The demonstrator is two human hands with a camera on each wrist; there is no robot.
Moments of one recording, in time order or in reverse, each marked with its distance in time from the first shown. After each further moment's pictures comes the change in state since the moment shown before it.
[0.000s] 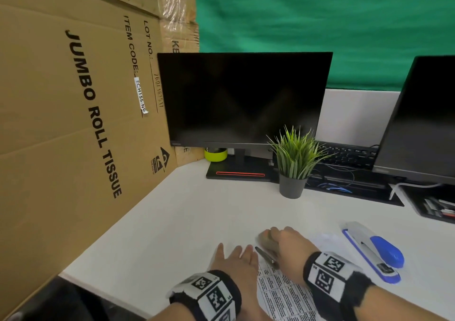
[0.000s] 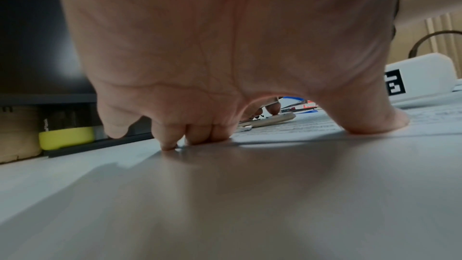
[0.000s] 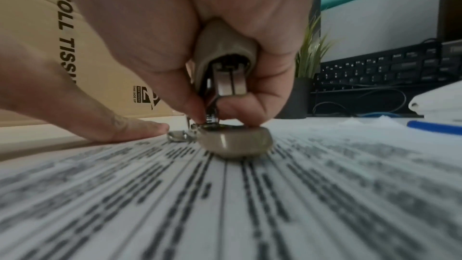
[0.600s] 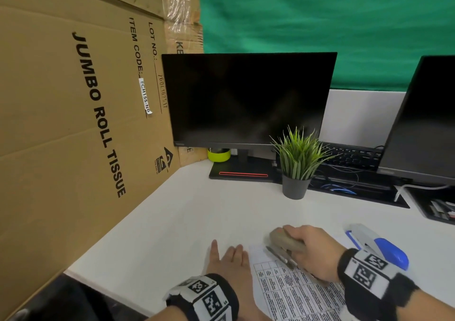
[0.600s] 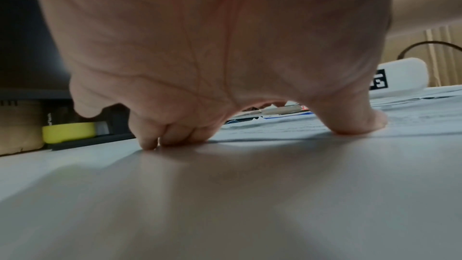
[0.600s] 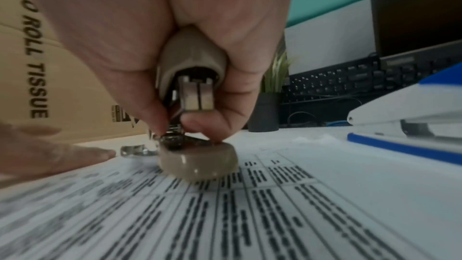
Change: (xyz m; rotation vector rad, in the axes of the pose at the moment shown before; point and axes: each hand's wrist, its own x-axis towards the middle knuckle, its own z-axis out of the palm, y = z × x) left_hand -0.011 -0.010 0.020 -0.097 0.153 -0.026; right_hand -0.010 0.035 -0.016 0.200 0.061 -0.147
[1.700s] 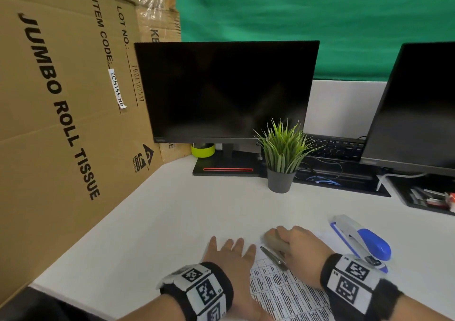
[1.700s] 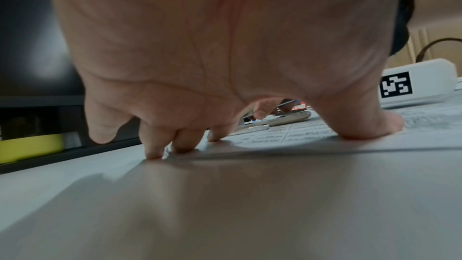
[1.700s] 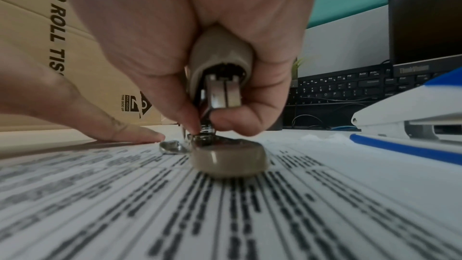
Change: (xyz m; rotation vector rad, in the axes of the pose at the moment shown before) left_hand 0.024 0.016 -0.033 0.075 -0.225 0.107; right_hand -0.007 -0.006 0.004 -0.209 -0.040 0.135
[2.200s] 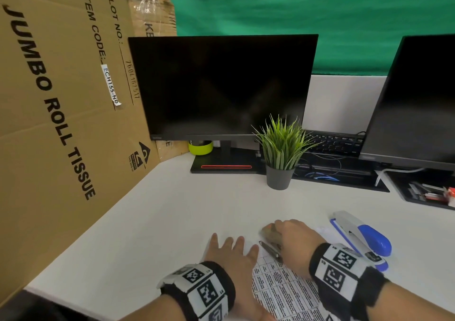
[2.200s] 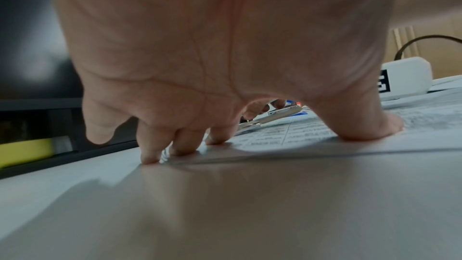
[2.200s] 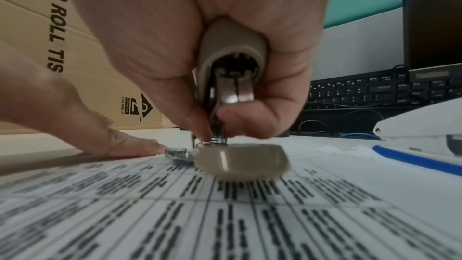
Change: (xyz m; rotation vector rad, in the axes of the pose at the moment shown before) left_hand 0.001 0.002 -0.003 0.070 -0.008 0.010; right_hand 0.014 -0.008 0.000 -0.020 -0.031 0.117
